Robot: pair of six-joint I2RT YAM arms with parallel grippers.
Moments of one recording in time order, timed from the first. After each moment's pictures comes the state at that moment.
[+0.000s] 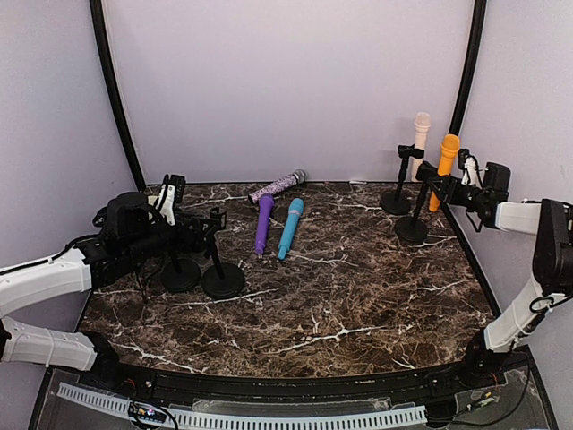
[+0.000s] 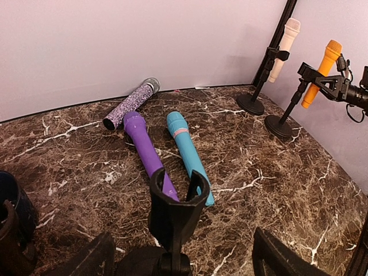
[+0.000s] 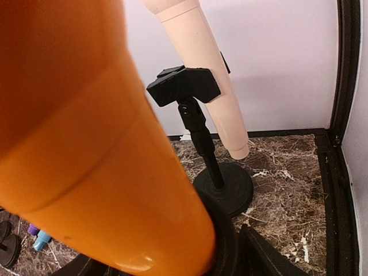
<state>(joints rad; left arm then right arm) -0.58 1.05 0.63 0.11 0.02 -0.25 -0.21 1.56 0.93 0.31 -0.63 0.15</state>
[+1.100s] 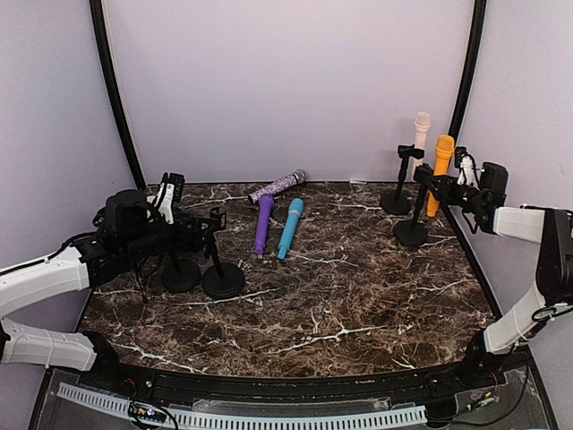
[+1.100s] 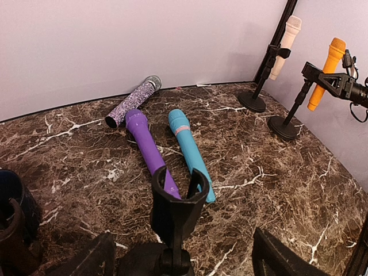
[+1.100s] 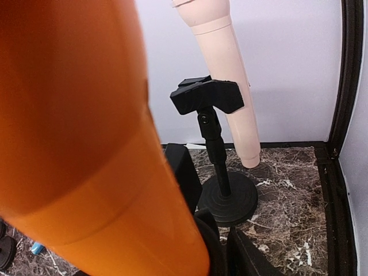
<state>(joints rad) -0.58 1.03 0.66 0.05 0.02 -0.24 -0.15 1.48 0.86 0.36 -0.55 0.15</state>
